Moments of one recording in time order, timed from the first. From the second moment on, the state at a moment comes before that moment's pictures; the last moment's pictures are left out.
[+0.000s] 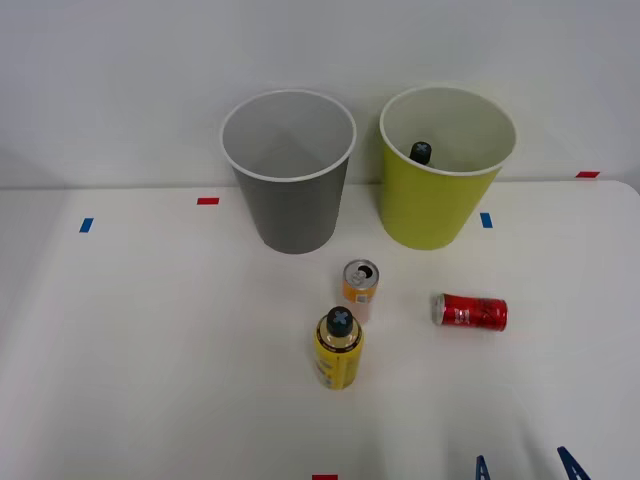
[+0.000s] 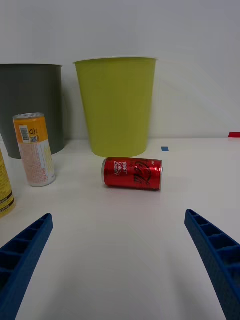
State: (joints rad) arm 0.88 -0.04 0.07 -1.58 0.30 -1.06 1.27
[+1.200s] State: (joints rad) arm 0.88 -0.04 0.07 -1.58 0.30 -1.06 1.27
